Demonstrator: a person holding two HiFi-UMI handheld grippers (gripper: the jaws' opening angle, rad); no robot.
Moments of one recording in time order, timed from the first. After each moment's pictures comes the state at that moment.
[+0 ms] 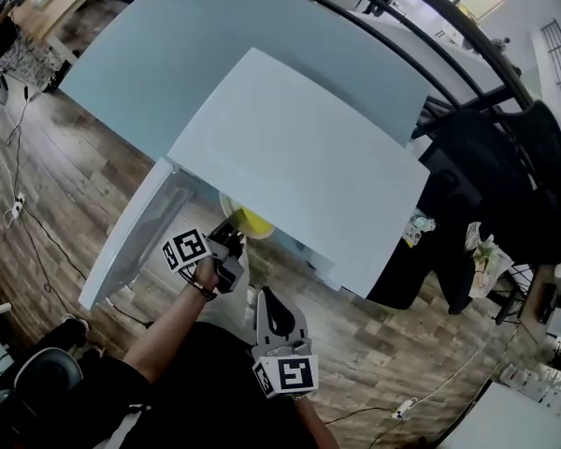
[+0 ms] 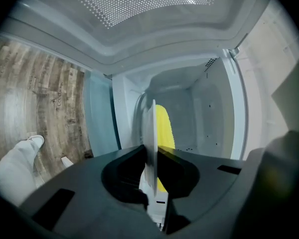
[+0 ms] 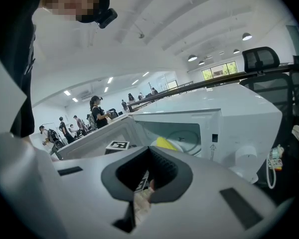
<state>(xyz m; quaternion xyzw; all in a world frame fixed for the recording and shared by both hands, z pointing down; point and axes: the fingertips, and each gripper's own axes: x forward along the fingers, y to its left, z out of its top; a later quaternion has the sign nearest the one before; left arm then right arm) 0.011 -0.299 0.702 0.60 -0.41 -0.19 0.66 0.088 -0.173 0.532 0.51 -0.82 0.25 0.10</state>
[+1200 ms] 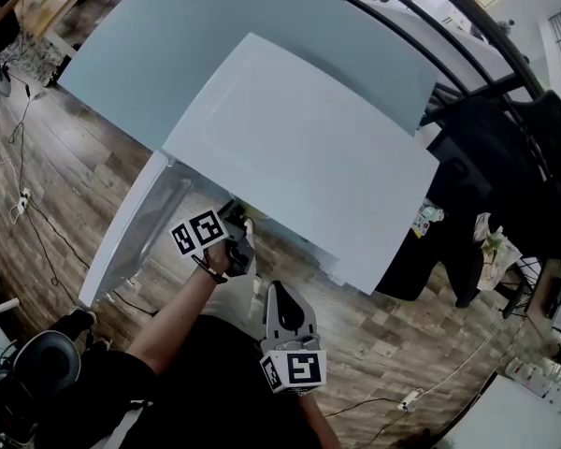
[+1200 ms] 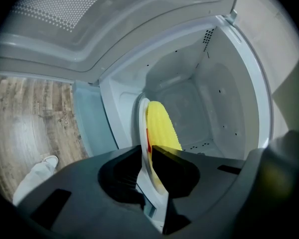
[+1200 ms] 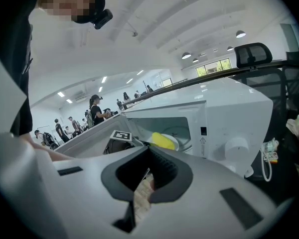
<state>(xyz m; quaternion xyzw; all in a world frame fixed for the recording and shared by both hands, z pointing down) 0.017 -0.322 0.716 0.62 -0.48 -0.11 0.61 0.107 -0.173 0.549 0.52 -0.80 0.27 0.10</state>
